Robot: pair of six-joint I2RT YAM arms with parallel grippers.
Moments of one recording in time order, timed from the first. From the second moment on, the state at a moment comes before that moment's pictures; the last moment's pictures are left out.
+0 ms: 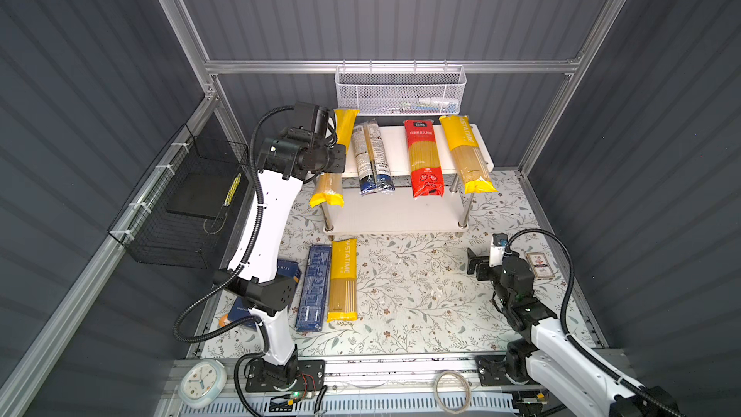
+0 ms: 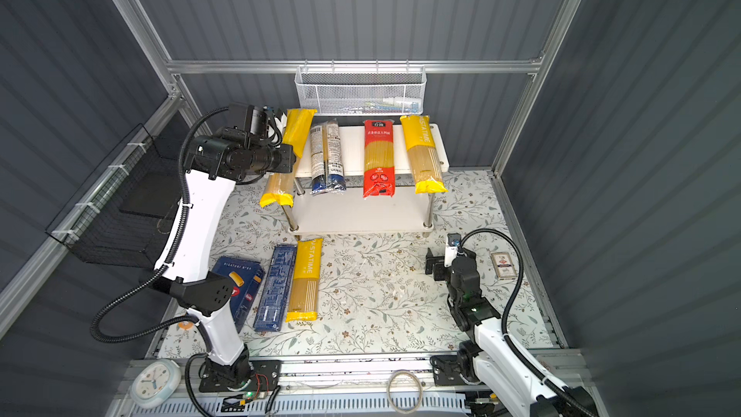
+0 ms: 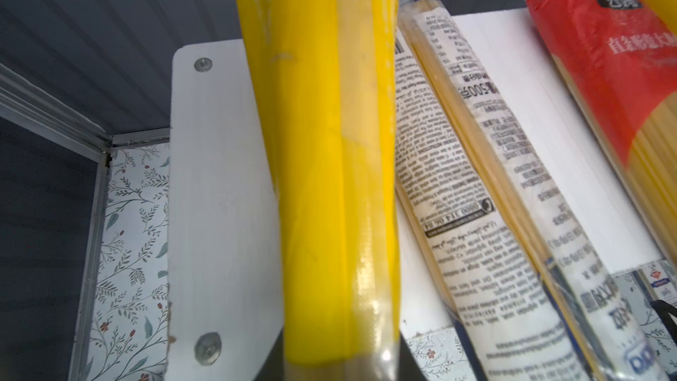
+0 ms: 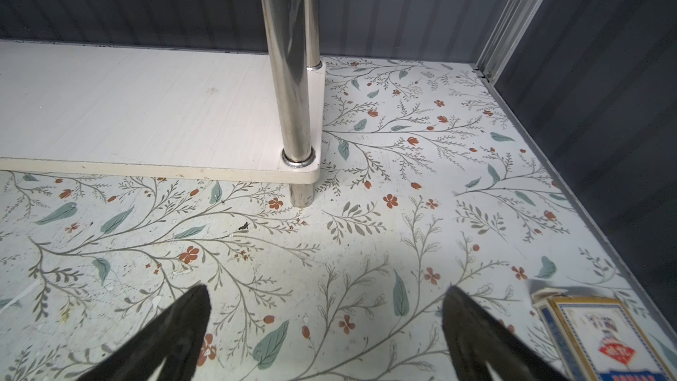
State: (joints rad) left arm -0.37 1.86 2.47 -1.31 -0.03 -0.14; right arm 0.25 0.79 0.20 0.23 0.21 0.03
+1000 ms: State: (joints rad) left arm -0.29 1.94 2.55 -1.22 0.11 -0.20; right arm 0.25 0.80 0.20 0.23 0.21 0.03
